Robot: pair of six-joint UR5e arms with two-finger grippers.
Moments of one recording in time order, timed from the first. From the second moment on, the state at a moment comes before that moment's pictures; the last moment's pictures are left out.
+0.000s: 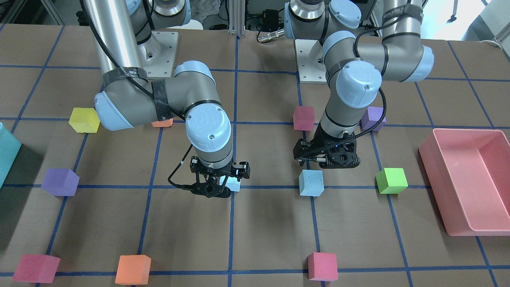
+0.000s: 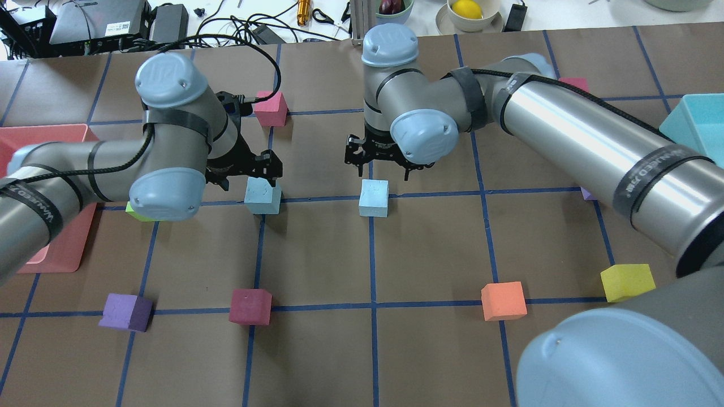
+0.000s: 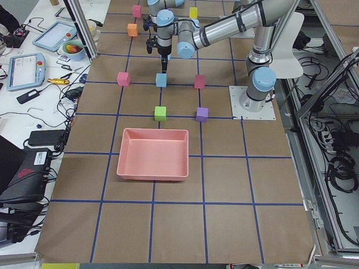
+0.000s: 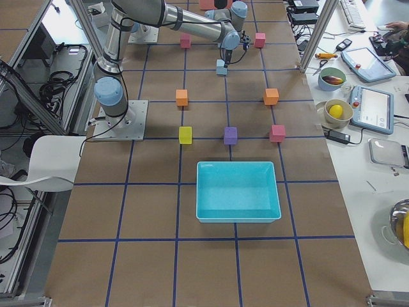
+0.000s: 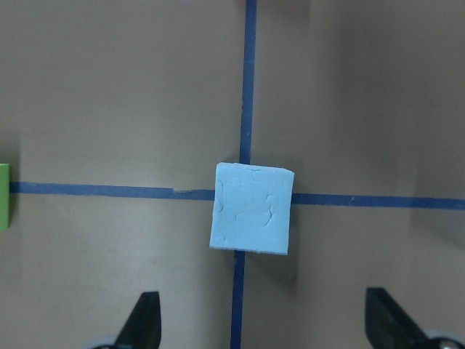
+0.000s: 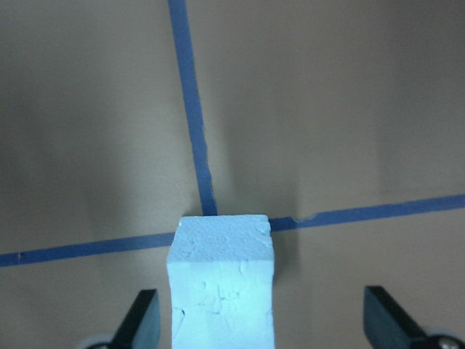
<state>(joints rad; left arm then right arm) -1.59 -1.80 -1.95 -0.91 1.56 -0.05 1.86 -1.09 1.50 -1.90 -1.50 0.43</state>
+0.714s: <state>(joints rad) -1.59 -1.95 -1.98 -0.74 1.57 0.04 1.57 -1.41 1.48 -1.57 -1.55 0.09</state>
